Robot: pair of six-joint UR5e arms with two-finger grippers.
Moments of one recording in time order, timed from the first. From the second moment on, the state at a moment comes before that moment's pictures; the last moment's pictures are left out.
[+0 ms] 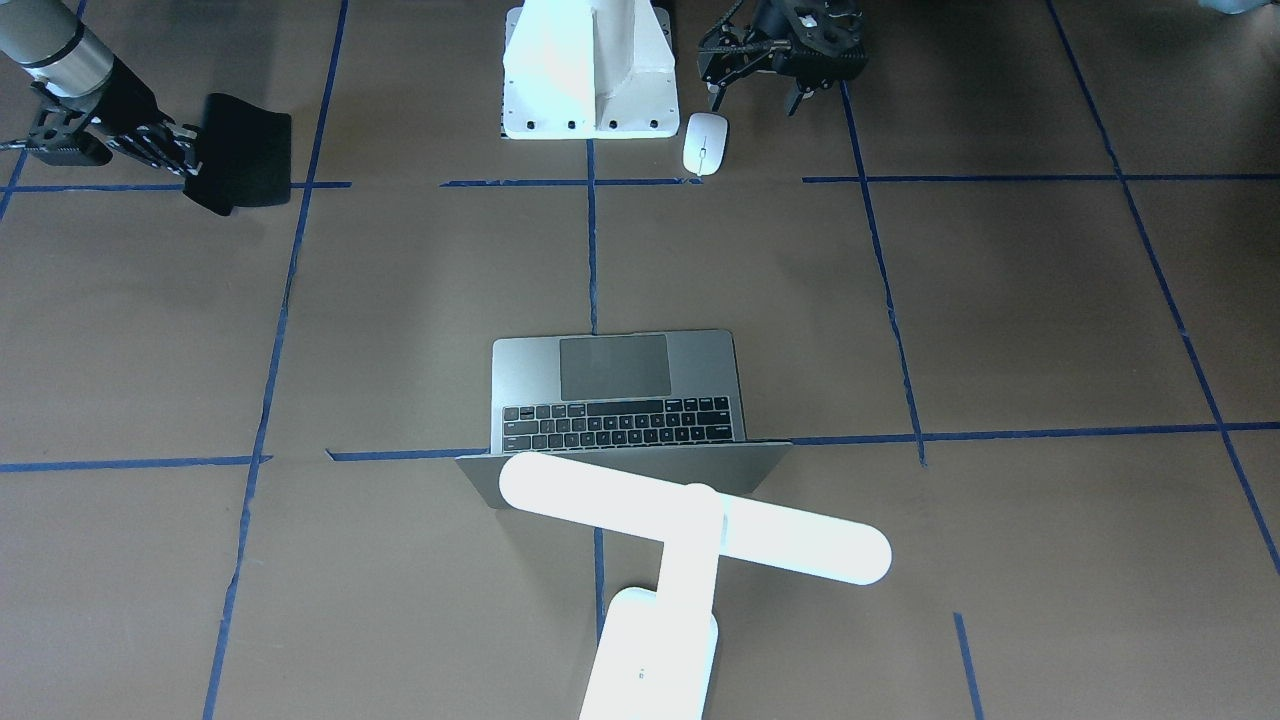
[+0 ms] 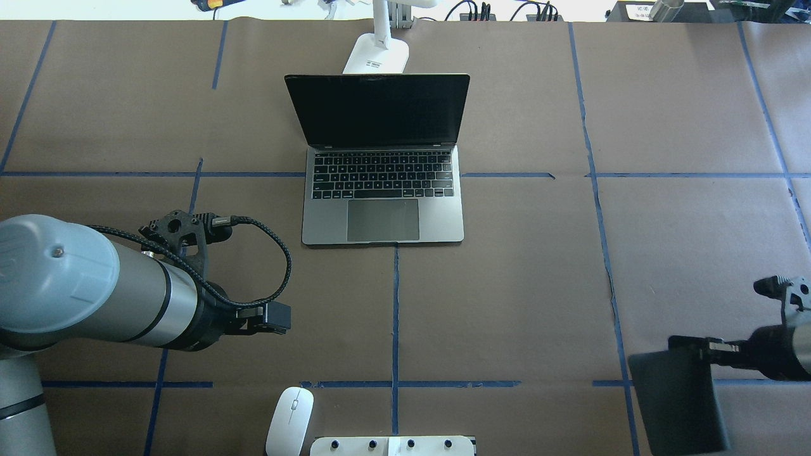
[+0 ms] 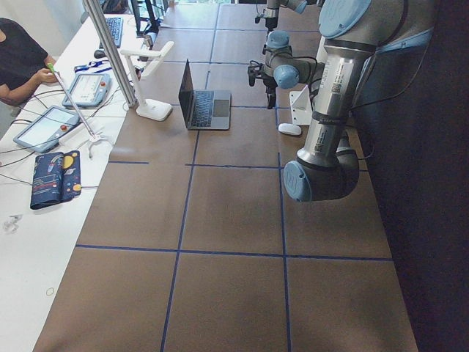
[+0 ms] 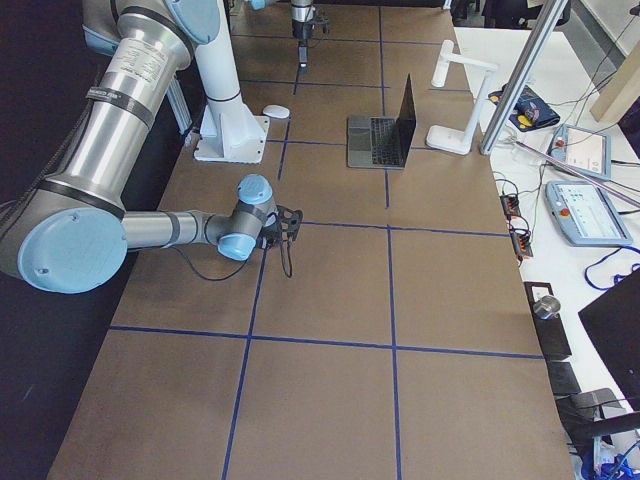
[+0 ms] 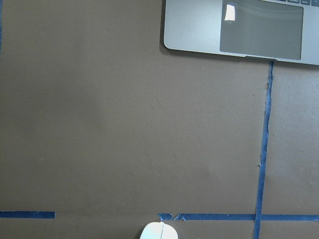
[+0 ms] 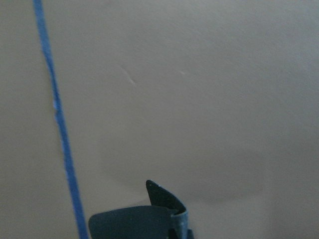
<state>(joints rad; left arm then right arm) -0.41 -1.88 -2.32 -1.44 -1.88 -1.41 0.49 -2.03 1.96 -0.53 1.92 1.51</state>
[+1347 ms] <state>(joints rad) -0.39 -1.89 -2.32 -1.44 -1.80 -1.40 0.84 -1.18 1.43 -0.77 2.13 1.50</state>
